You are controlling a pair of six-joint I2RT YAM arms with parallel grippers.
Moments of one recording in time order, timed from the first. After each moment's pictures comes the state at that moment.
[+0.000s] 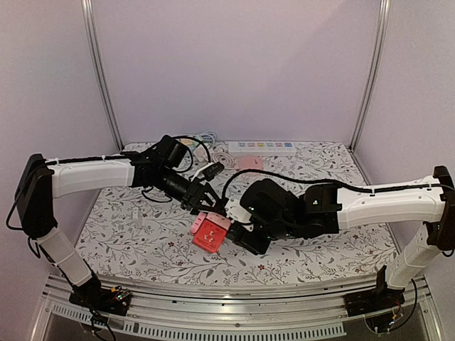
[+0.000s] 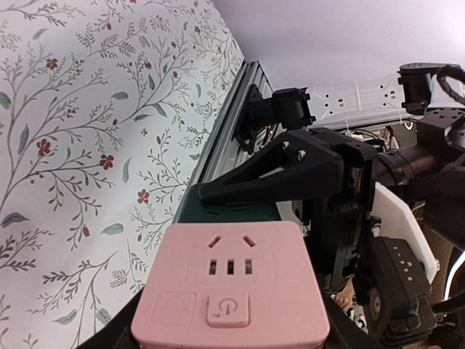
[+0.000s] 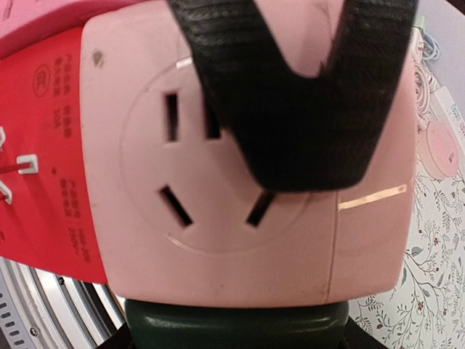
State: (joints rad) left arm -0.68 1.64 1.15 -0.39 1.03 -0.37; right arm 1.25 1.59 1.21 -0.51 0.26 -0.04
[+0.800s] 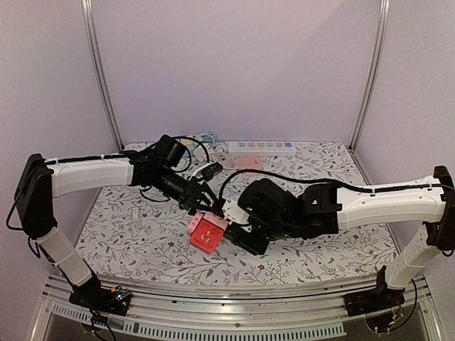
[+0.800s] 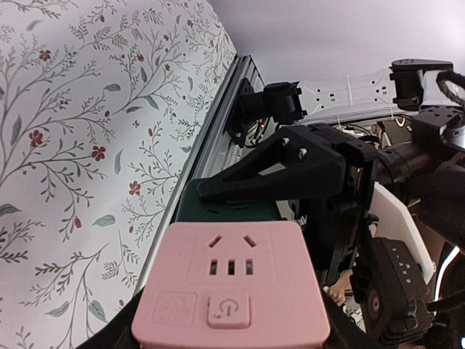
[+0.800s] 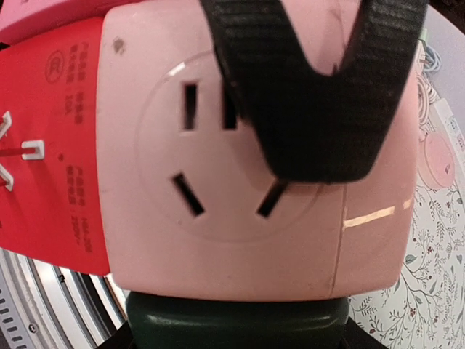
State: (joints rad) left arm -0.66 1.64 1.16 -0.42 1.05 -0.37; right arm 1.28 1.60 1.24 -0.52 0.26 -0.08
